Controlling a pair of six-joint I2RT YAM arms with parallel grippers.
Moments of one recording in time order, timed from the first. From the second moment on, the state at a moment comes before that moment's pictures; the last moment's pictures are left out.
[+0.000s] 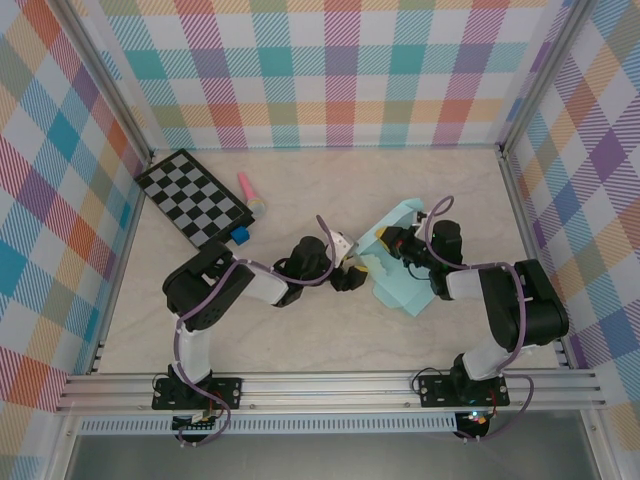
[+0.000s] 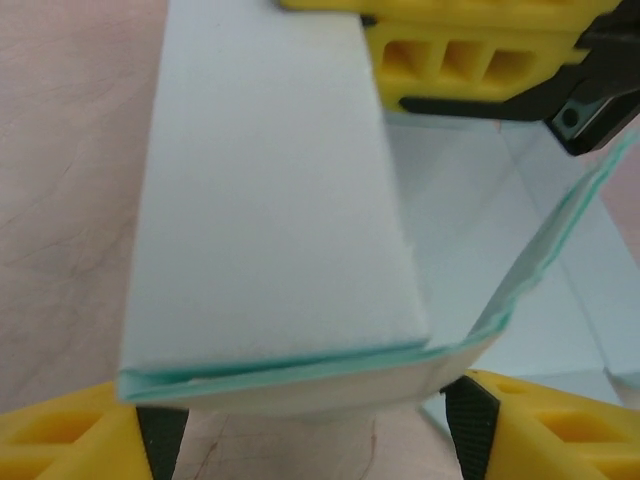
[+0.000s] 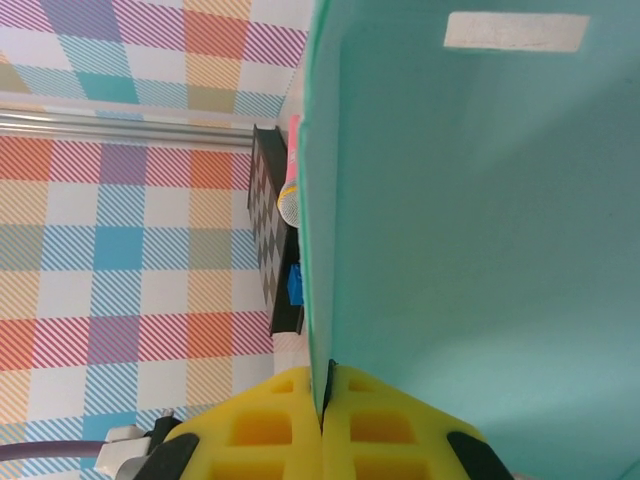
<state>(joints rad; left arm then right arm) -0.78 1.95 0.82 0.74 0.30 -0.11 0.21 1.60 0.48 0.82 -0.68 1.21</state>
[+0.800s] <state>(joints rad) -0.69 1.84 0.75 0.71 0.11 0.01 0.35 1.92 0.71 1.04 -0.69 1.39</state>
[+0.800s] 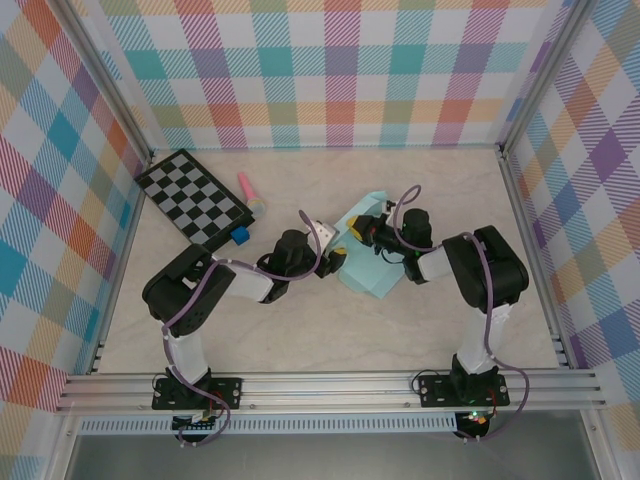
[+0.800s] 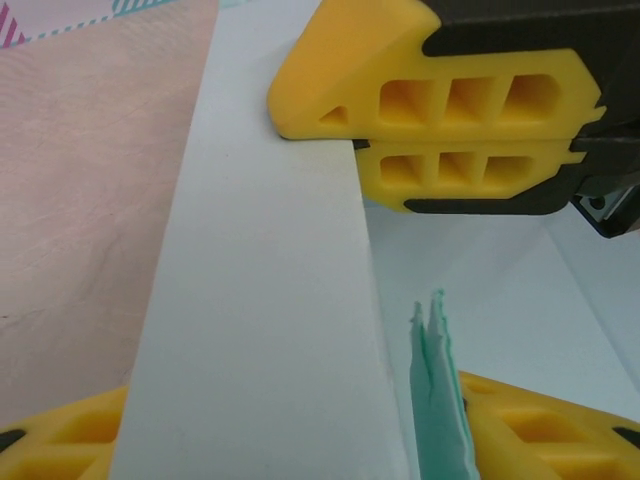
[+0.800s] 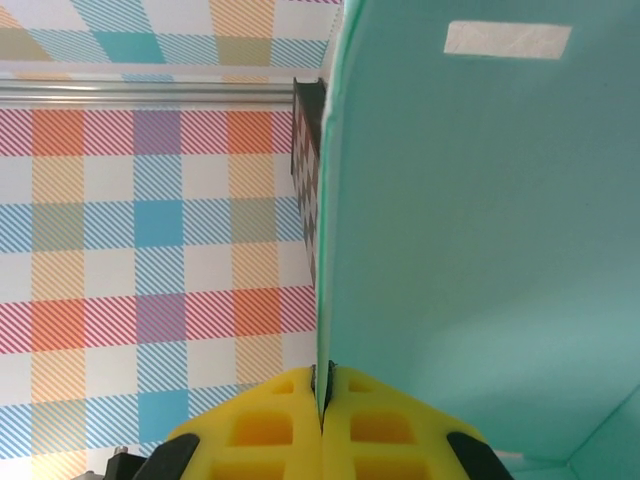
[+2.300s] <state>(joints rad) -0.83 1.93 0.84 0.68 -0.52 -0.26 0.51 1.42 0.45 0.68 -0.28 1.33</state>
